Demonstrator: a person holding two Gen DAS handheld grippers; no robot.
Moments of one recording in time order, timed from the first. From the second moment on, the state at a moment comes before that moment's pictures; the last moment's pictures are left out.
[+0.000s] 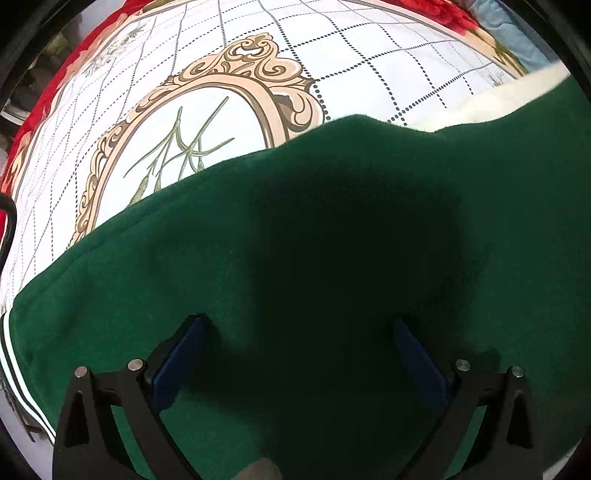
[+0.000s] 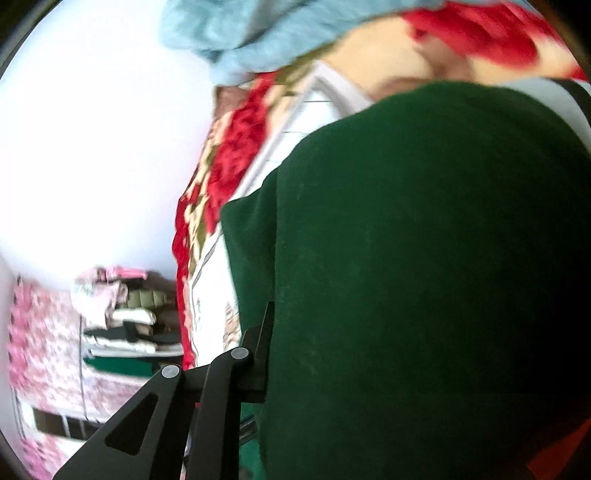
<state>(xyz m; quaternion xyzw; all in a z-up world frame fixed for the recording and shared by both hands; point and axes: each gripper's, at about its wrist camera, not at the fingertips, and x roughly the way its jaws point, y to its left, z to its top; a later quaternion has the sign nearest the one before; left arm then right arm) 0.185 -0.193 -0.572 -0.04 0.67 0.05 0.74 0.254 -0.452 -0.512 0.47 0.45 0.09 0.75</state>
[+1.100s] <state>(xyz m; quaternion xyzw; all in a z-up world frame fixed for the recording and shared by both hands) -0.135 0.143 -0.385 -0.30 0.53 0.34 0.72 0.082 0.007 -0.498 -0.13 0.62 0.41 0.65</state>
